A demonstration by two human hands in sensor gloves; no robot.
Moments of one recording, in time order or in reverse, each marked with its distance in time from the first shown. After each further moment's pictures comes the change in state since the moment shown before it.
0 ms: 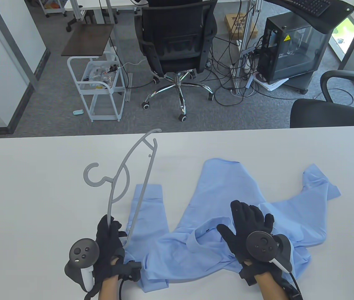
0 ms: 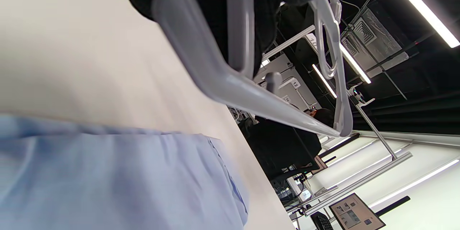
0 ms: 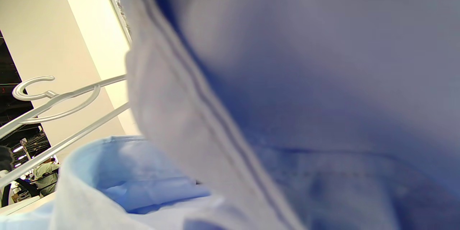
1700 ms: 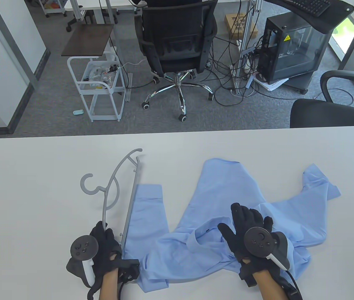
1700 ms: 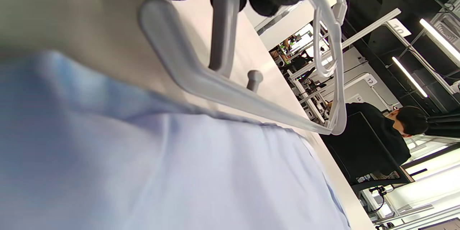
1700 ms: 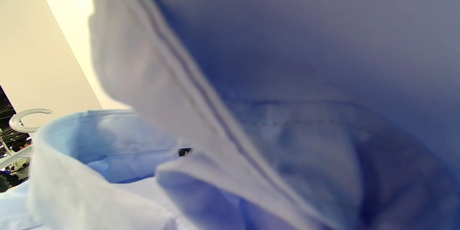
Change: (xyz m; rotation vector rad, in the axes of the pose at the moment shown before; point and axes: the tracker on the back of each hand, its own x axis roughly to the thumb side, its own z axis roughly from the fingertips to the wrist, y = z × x) left_hand -0.037 -0.016 -0.015 -0.023 0.293 -0.052; right_hand -0.004 0.010 -0.005 0.080 0.074 0.010
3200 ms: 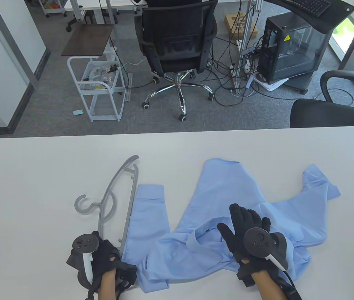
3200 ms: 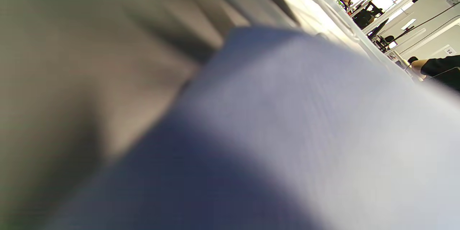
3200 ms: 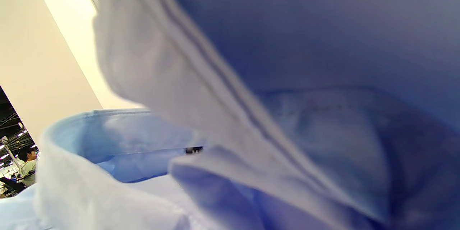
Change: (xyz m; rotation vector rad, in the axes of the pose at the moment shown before) left_hand -0.019 -0.007 -0.012 -0.113 0.220 -0.200; right_hand -0.002 0.004 0.001 -0.016 -0.003 -0.035
